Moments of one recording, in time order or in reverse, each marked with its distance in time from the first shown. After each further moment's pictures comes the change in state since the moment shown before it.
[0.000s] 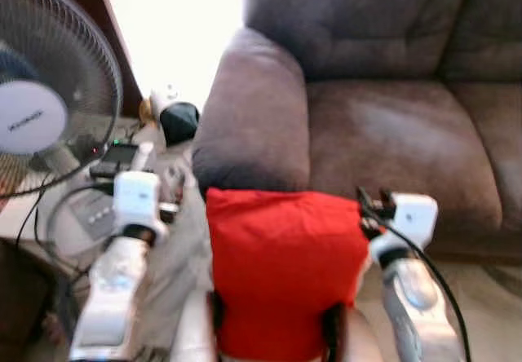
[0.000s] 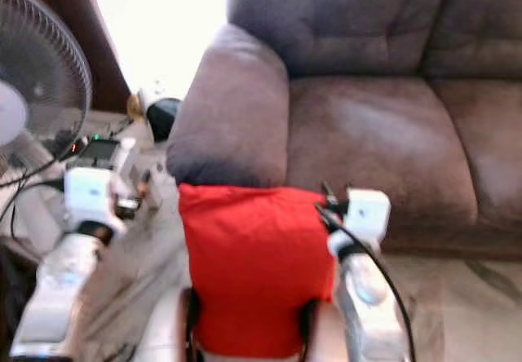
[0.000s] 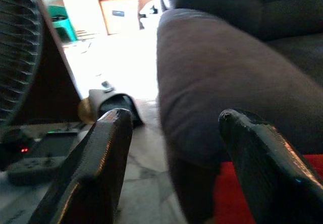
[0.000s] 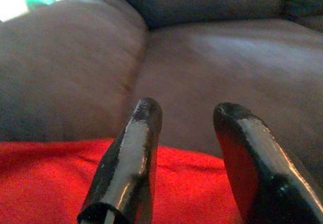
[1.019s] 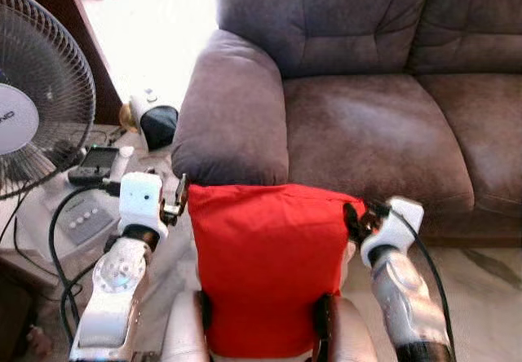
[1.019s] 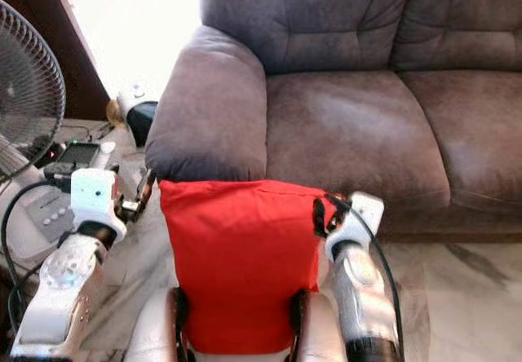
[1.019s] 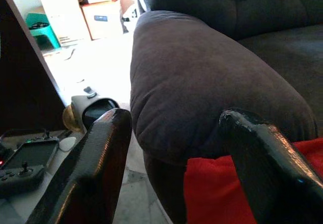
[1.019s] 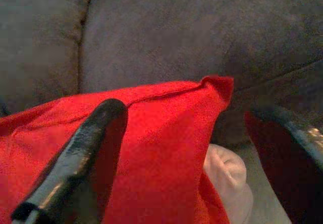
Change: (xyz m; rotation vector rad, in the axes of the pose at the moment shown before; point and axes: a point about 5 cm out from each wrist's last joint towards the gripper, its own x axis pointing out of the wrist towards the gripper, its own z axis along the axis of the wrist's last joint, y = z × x) left arm -0.001 0.002 -0.001 0.022 0.009 -0.011; right arm 0.037 0.002 -0.029 0.262 0.239 -0.048
